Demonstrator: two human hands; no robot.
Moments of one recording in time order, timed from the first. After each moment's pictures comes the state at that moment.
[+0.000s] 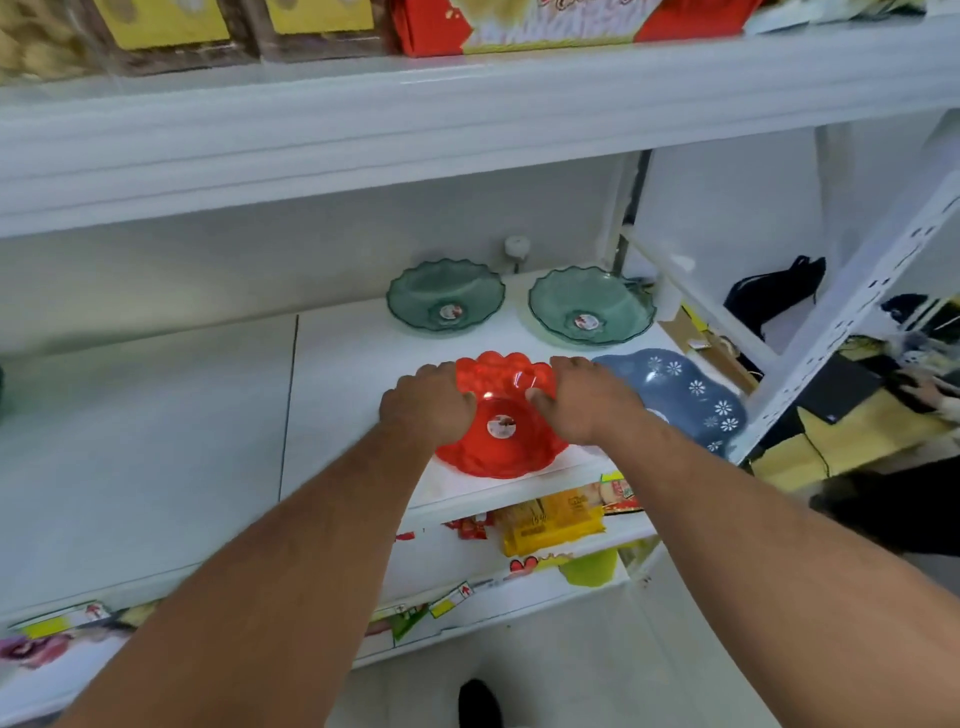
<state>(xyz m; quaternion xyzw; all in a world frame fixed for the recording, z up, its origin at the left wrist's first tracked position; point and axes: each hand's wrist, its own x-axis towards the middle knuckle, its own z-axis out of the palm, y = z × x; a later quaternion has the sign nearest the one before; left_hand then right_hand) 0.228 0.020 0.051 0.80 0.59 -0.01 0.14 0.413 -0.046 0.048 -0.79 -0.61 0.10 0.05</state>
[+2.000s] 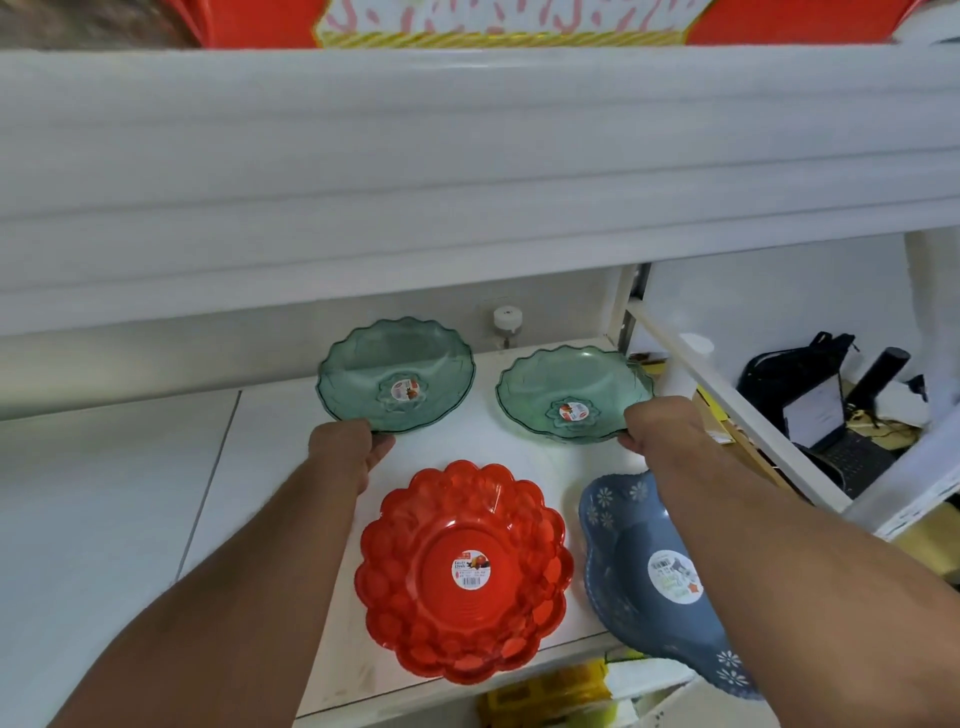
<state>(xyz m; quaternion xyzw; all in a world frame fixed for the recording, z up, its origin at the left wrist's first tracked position) 0.260 0.212 -0.022 0.25 0.61 0.46 0.60 0.583 0.099 0.005 -0.78 -0.18 0.36 0.48</state>
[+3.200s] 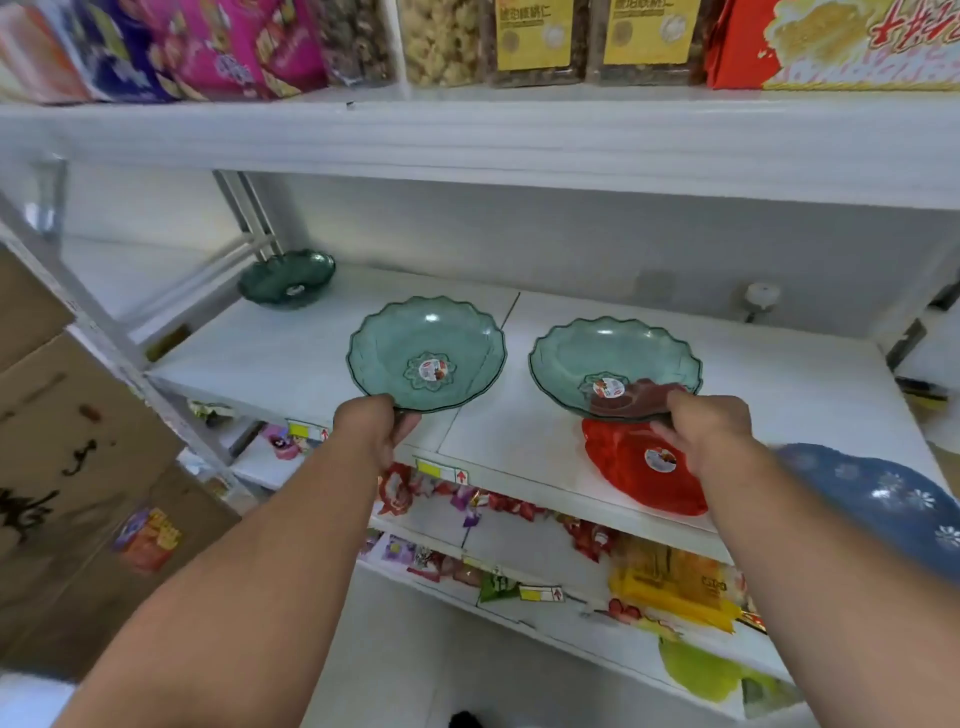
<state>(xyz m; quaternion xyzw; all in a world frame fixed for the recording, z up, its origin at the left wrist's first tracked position) 0.026 -0.062 0.047 0.09 0.63 0.61 0.47 0.359 0.000 0.048 -0.68 -0.23 0.50 0.48</state>
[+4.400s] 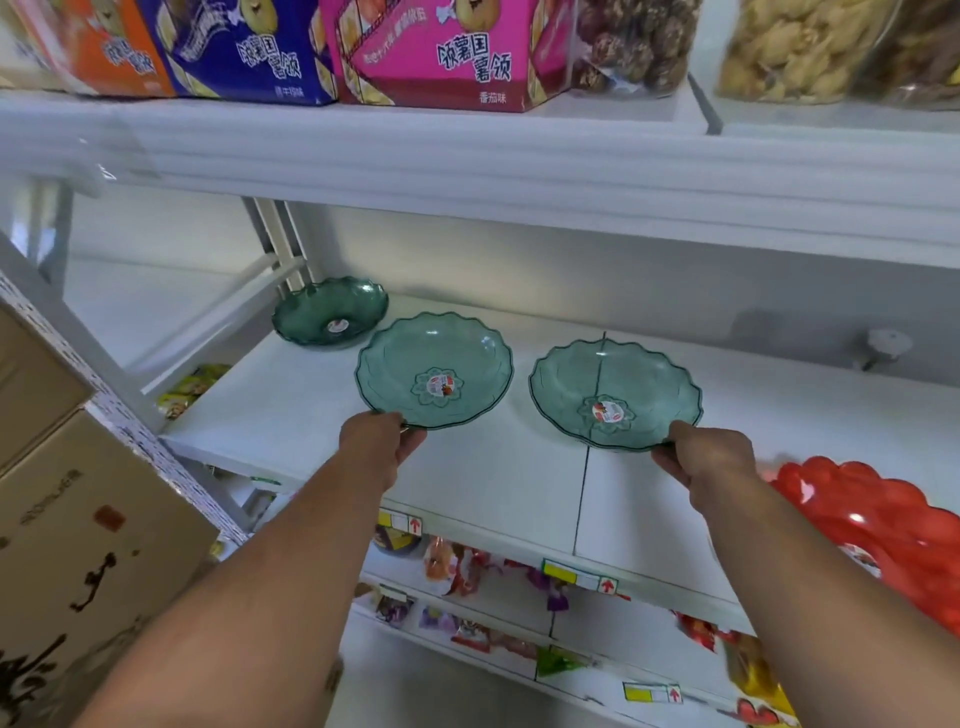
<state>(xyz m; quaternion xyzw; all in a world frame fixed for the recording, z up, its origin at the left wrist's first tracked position) -0.206 0.054 0.017 0.07 0.61 0.60 0.51 0.132 0.079 0.030 -0.68 -0.21 0.49 0.50</state>
